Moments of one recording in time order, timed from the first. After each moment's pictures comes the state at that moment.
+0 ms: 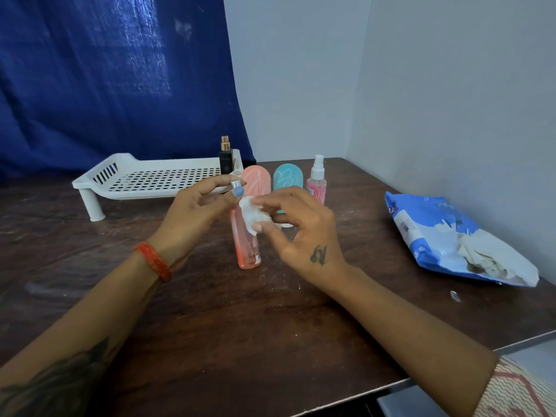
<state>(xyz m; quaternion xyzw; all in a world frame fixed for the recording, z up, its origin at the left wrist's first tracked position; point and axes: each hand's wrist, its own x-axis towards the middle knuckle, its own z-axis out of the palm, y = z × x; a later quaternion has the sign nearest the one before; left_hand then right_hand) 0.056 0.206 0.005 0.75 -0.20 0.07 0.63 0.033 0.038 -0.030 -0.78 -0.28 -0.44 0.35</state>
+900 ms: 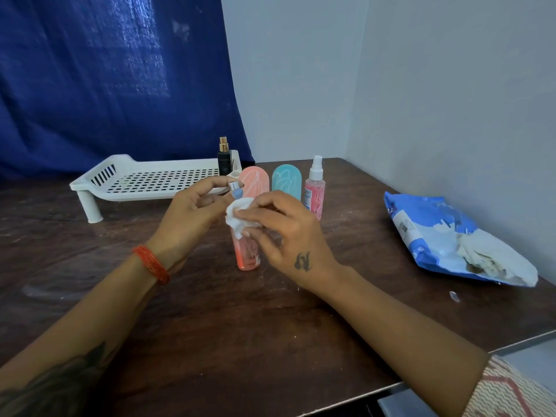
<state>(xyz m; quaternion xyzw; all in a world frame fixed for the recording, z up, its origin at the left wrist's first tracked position) 0.057 0.206 0.003 0.75 -0.20 0.06 0.63 0.036 0.045 -0.032 -0.80 -0.32 -0.43 0.26</state>
